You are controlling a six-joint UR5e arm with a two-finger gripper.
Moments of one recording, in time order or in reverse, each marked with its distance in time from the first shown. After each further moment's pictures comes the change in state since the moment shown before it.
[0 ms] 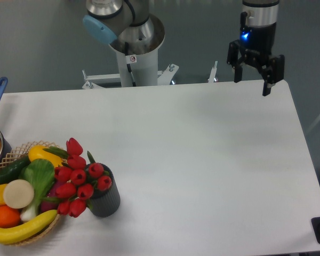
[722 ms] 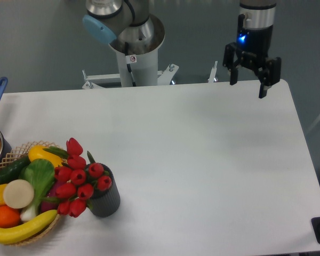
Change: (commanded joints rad) arm -0.031 0.003 -0.040 0.014 -0.064 -0.285
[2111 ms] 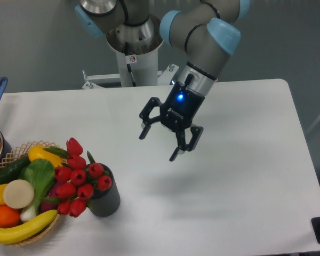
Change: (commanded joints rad) arm -0.311 -0.205 -0.029 0.210 -0.500 -0.343
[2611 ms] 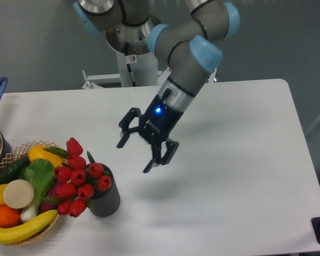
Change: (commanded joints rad) arm -0.112 -0.087 0.018 0.086 -0.021 0.002
